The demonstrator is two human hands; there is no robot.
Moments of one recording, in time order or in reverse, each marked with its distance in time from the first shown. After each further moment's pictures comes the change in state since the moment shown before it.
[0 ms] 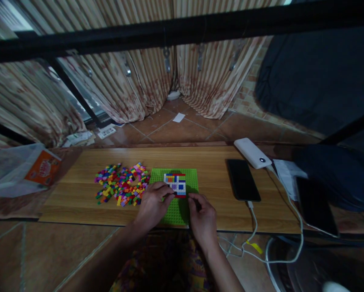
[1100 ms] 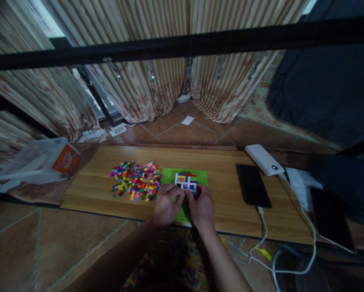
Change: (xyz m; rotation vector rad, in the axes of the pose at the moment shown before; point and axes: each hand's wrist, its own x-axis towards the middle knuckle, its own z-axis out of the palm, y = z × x) left_hand -0.010 -0.003 0.021 -0.029 0.157 -0.036; right_hand 0.023 -0.014 0.031 -0.306 0.033 -0.055
